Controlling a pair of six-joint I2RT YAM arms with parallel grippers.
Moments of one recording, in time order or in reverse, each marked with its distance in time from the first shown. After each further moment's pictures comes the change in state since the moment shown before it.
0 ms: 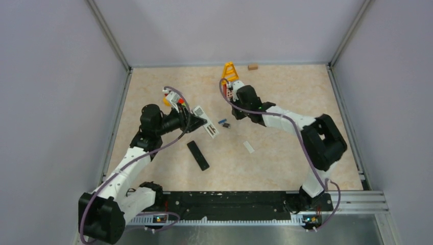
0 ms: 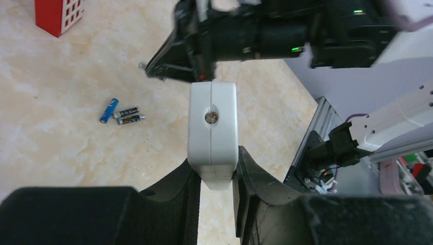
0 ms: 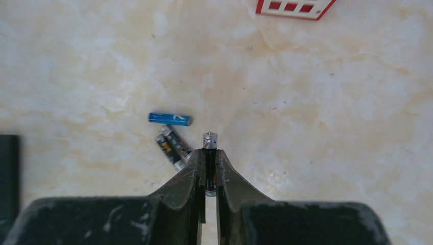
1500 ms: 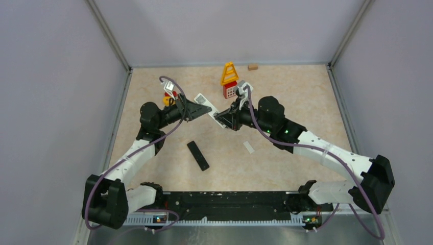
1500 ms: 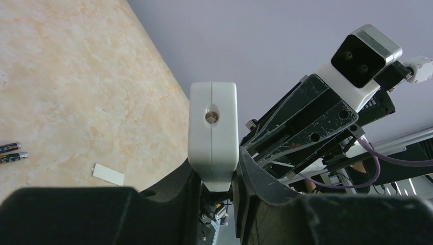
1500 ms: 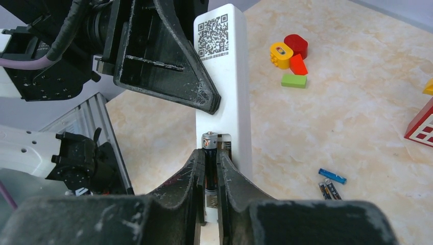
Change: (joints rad) left arm 0.003 0.174 0.000 0.537 0.093 -0.679; right arm 0.214 -0.640 -0.239 0.206 -0.271 0.193
